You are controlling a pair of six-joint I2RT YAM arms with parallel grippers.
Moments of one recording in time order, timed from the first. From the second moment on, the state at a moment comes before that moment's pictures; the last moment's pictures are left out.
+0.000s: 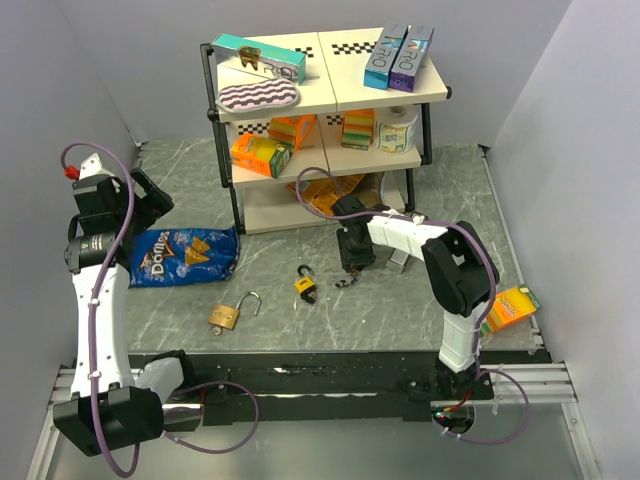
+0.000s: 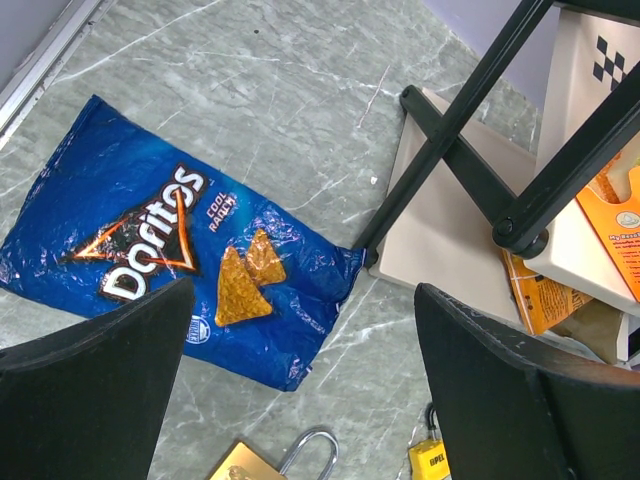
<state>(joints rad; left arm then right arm) 0.25 1.02 1.14 -0.61 0.05 -0.48 0.59 1.90 1.26 -0.66 0.09 0.43</state>
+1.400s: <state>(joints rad) 0.03 0.72 0.86 -0.95 1.13 0.87 0.64 1.37 1.25 -0.87 -0.91 -0.30</state>
